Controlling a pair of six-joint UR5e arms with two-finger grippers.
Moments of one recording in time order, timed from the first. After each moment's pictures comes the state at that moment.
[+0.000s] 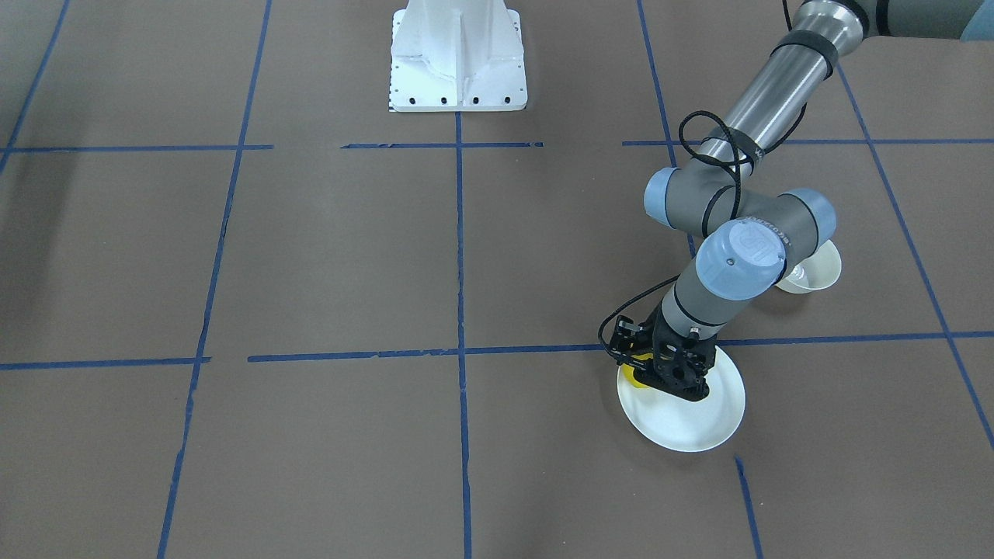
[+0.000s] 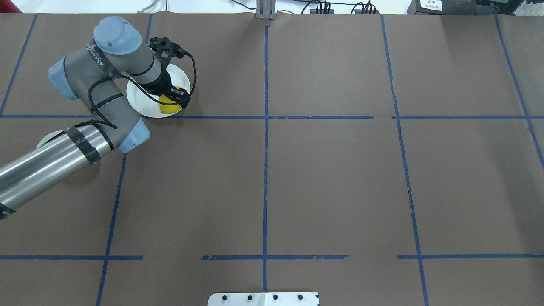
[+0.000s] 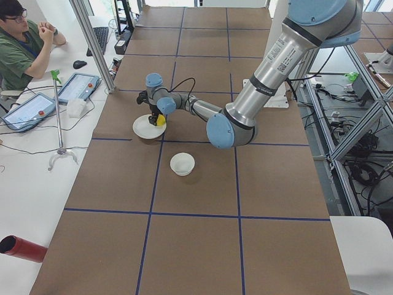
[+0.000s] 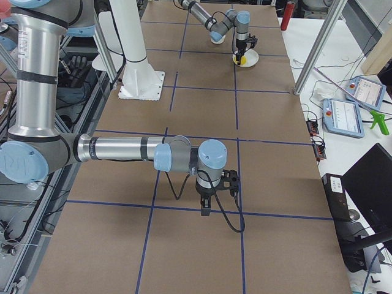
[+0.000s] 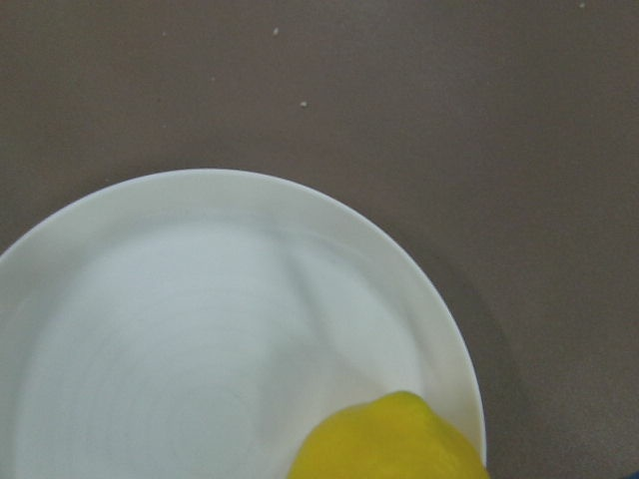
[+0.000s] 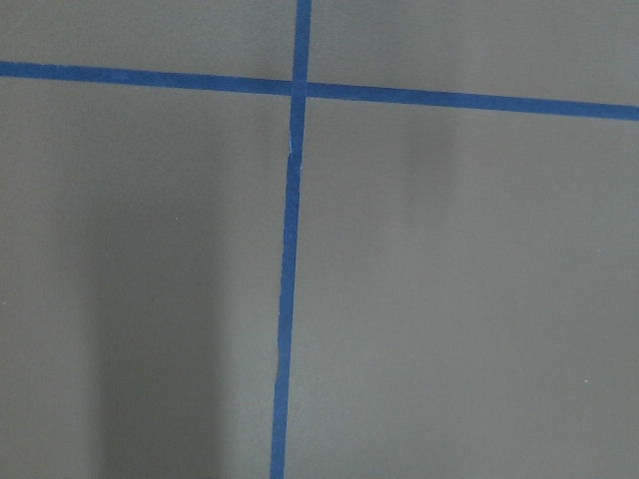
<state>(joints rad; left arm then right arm) -0.84 -2.26 -1.17 -2.04 -2.09 -0.59 1.54 -1.71 1.75 -1.64 2.28 -0.05</state>
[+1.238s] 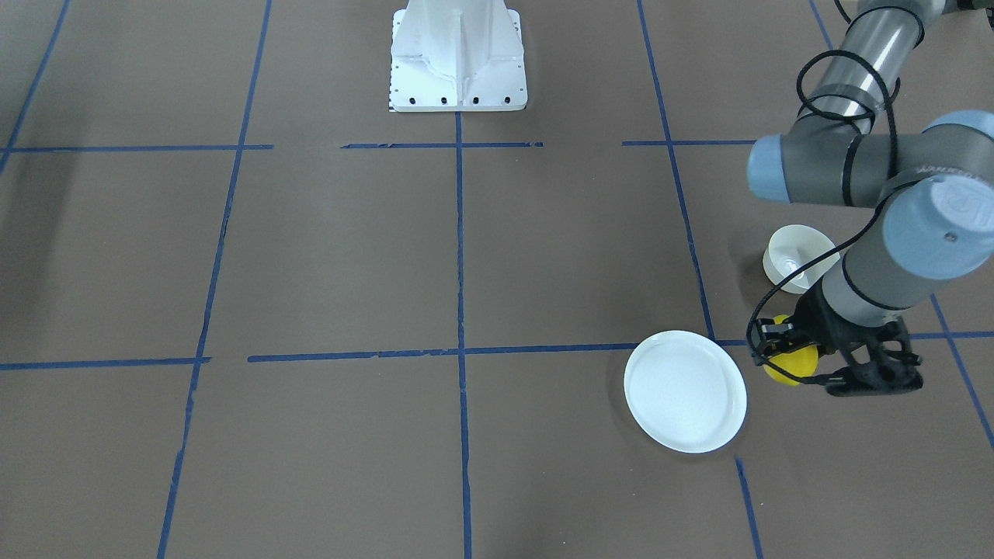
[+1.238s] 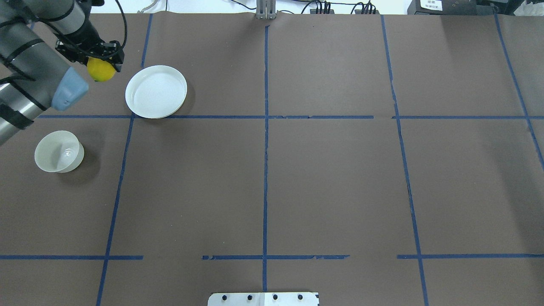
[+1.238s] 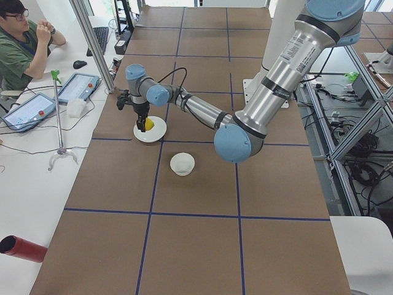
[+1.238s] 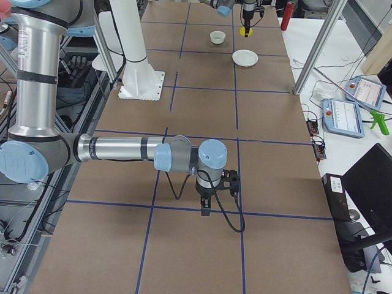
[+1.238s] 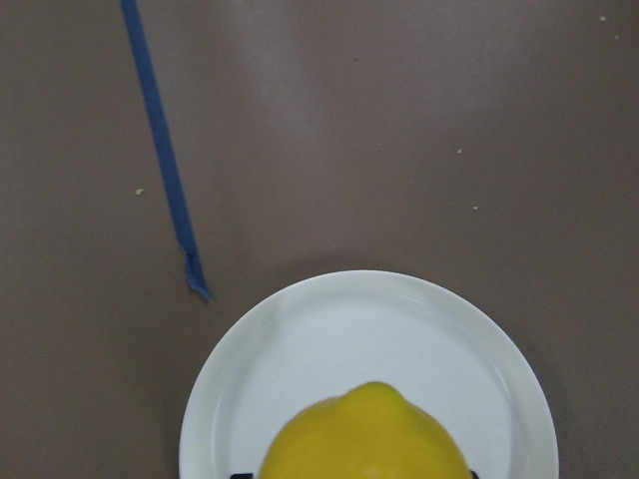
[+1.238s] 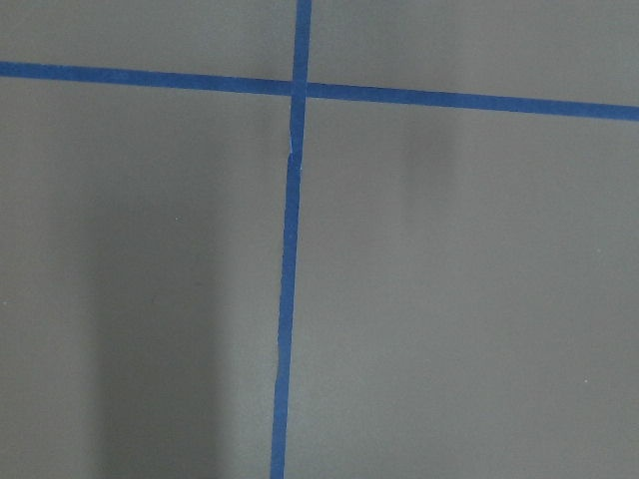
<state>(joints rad) -1.07 -2.08 -1.48 -1.64 -2.16 -0.70 1.54 -1.71 1.75 -1.64 2.28 -0.05</state>
